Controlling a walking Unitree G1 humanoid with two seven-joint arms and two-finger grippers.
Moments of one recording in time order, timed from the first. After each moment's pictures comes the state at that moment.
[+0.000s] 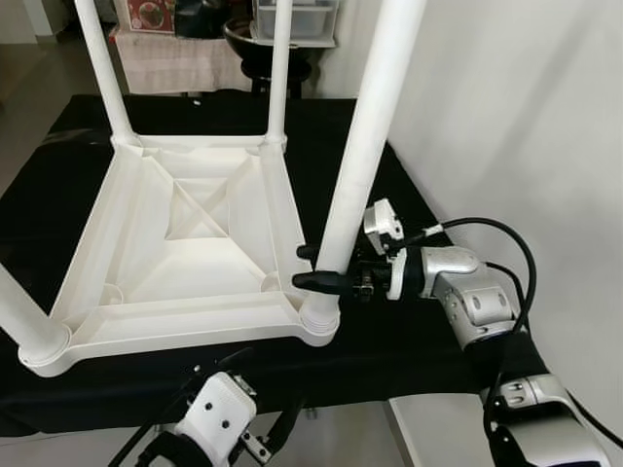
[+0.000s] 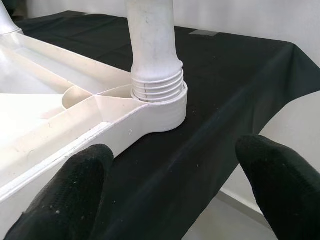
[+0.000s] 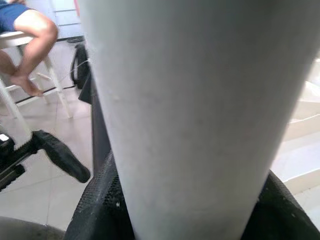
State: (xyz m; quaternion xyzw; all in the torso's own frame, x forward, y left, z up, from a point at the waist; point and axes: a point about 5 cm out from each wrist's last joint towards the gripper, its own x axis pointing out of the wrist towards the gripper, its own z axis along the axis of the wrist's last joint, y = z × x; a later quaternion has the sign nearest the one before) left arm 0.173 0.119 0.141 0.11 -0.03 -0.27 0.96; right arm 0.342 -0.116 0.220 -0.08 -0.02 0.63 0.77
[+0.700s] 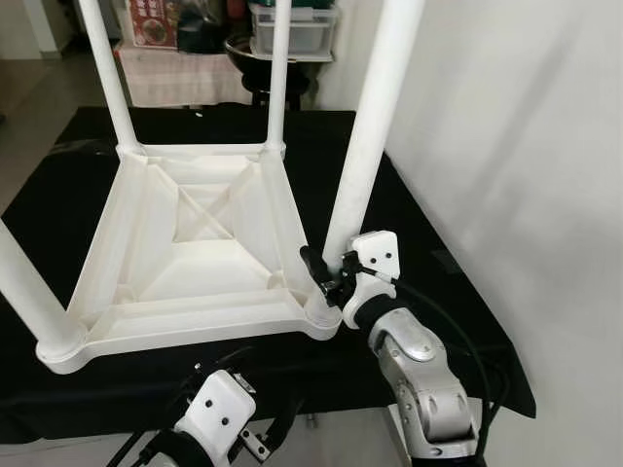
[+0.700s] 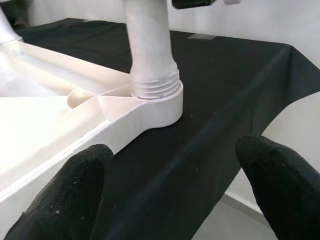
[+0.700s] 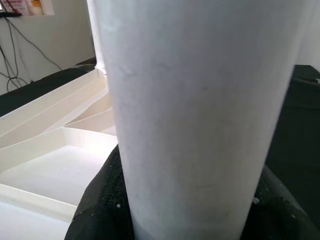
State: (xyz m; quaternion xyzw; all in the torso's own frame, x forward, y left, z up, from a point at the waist) left arm 0.181 0.121 0.139 0.11 -0.03 -0.27 0.96; right arm 0.299 -0.070 0.191 0.00 -0.04 0.24 0.97
